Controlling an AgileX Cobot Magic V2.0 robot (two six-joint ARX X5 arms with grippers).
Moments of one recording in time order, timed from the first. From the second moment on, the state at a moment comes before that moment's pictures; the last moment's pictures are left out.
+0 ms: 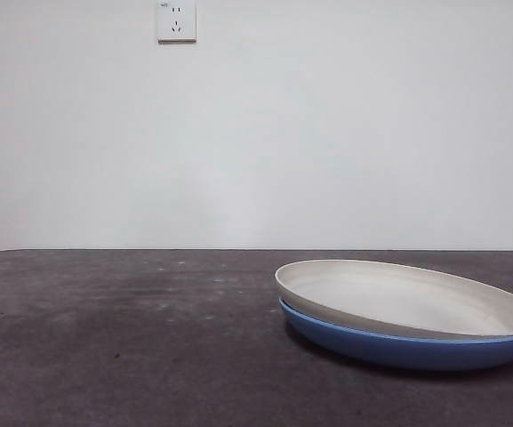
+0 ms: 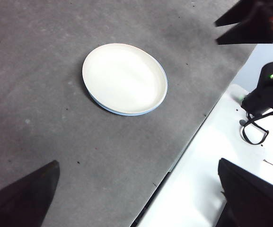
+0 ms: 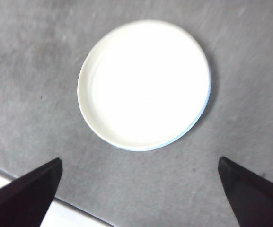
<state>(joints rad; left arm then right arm) -0.56 0.92 1.46 -1.27 0.39 0.13 0.14 0.67 0.86 -1.05 -0.40 0.15</state>
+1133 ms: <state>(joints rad) -0.56 0.58 1.16 -1.19 0.39 0.00 0.11 1.42 0.78 -0.47 -0.46 0.19</state>
